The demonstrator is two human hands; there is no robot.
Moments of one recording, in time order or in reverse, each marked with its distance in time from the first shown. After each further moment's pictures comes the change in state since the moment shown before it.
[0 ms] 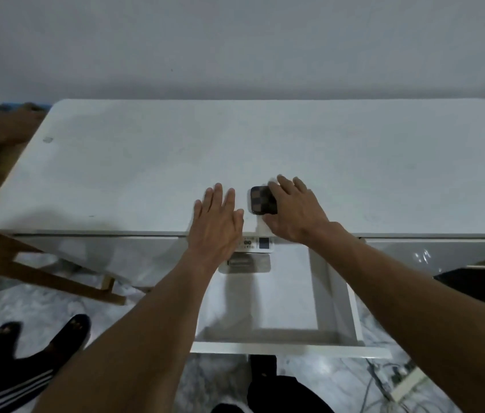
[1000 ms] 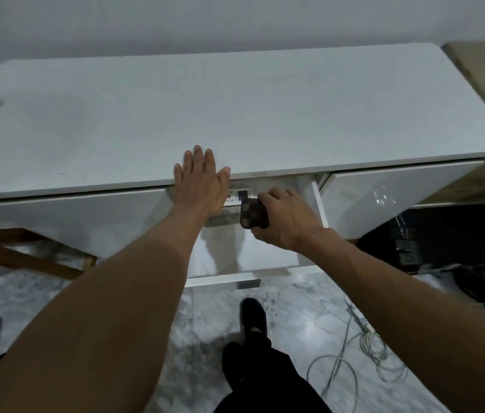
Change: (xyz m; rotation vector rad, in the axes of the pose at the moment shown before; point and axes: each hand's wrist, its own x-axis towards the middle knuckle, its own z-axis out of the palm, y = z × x) left_hand -0.028 0.011 0.004 -0.055 -0.113 -0.026; right_hand -0.115 -0.008 0.053 0.042 -0.069 0.059
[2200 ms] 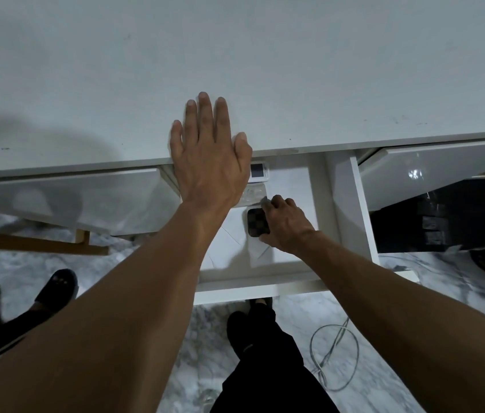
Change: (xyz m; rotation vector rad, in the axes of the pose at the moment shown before) left_hand 0.031 -0.003 0.044 0.077 0.425 0.025; right_hand 0.079 0.020 0.125 -0.026 -0.264 0.075
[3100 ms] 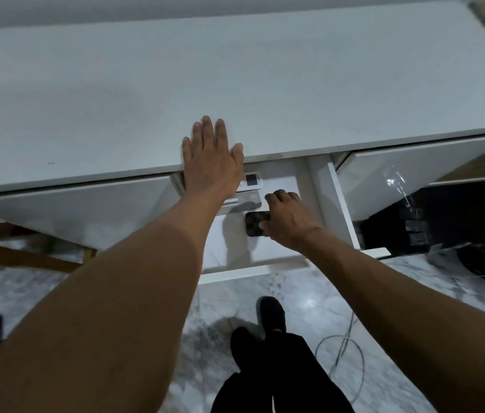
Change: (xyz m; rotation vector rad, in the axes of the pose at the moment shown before) left_hand 0.003 -0.003 -0.032 -0.079 -0.347 0.015; right_hand -0.059 -0.019 -0.041 0.057 0.206 0.054
